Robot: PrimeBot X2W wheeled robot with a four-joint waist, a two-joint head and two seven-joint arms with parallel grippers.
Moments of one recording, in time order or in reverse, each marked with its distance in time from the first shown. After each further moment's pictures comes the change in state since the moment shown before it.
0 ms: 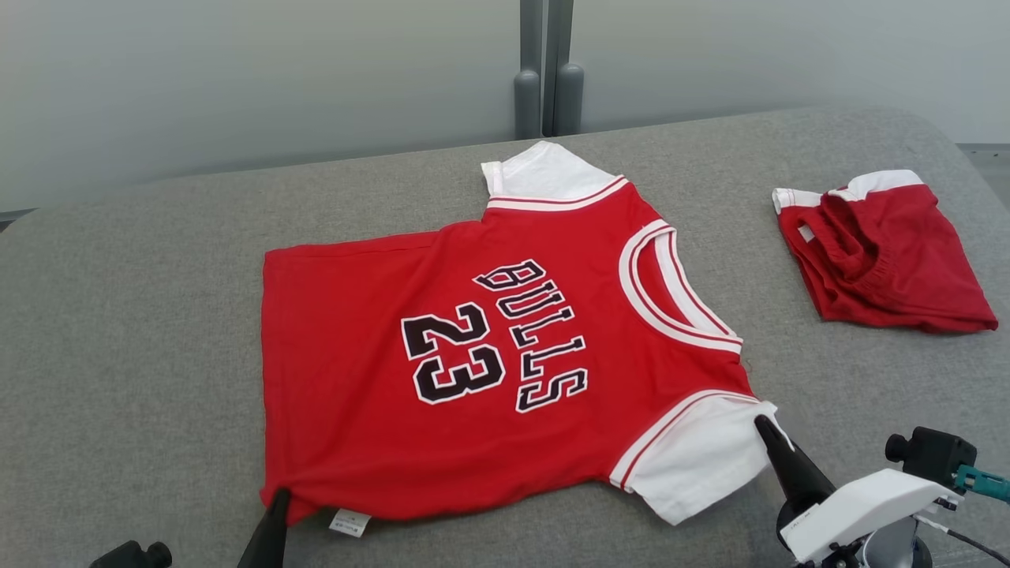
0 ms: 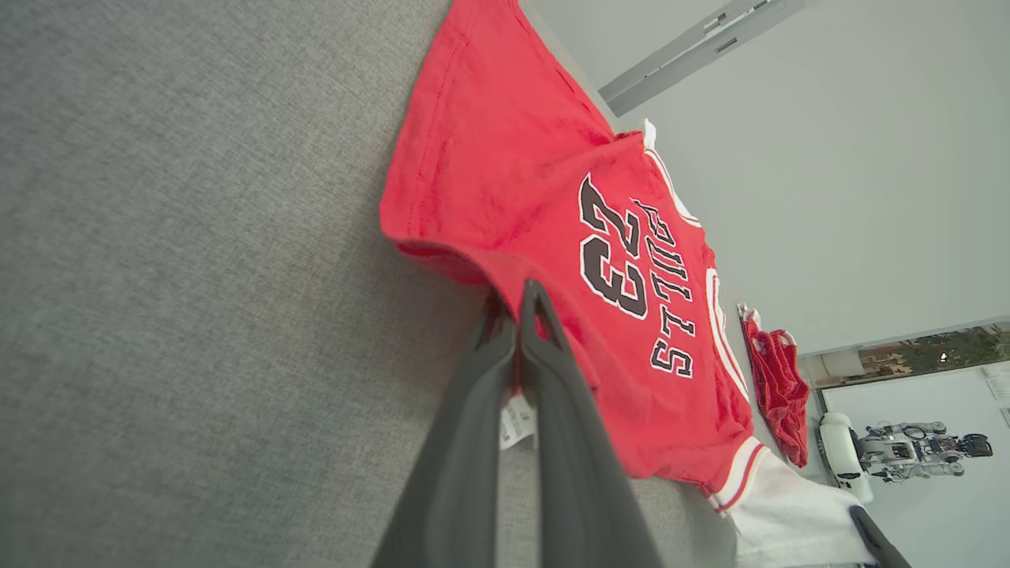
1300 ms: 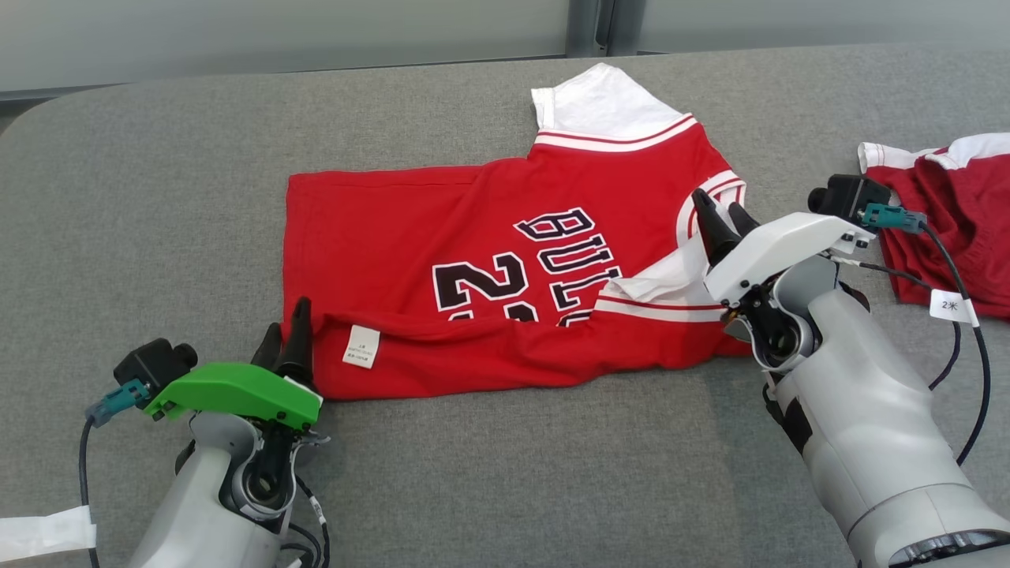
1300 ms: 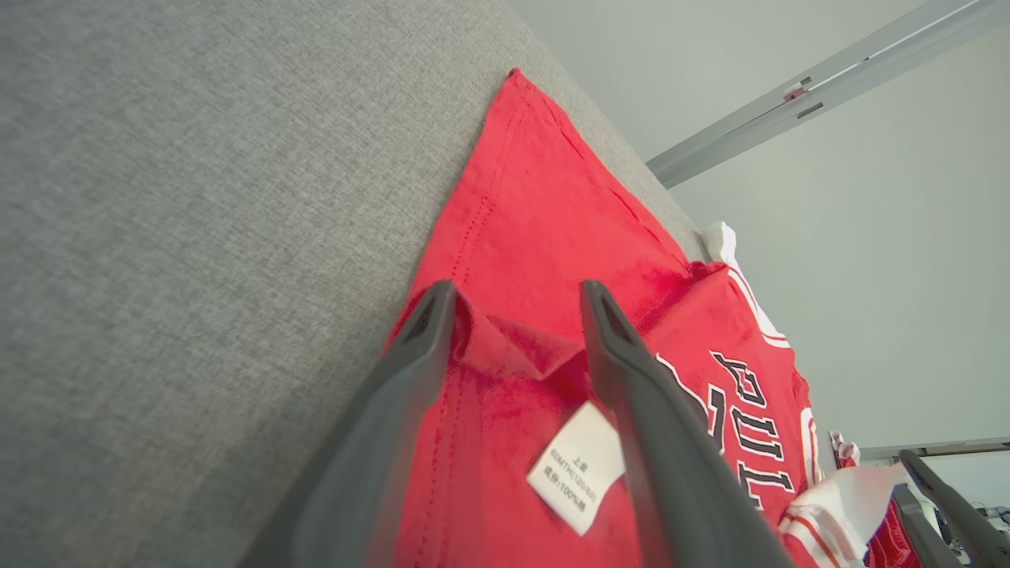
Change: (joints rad) left arm -0.590 -0.127 -0.042 0.552 0.059 -0.040 -0.024; right arm -0.859 0.002 0.098 0.902 -0.111 0.000 -0.205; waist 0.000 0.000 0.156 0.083
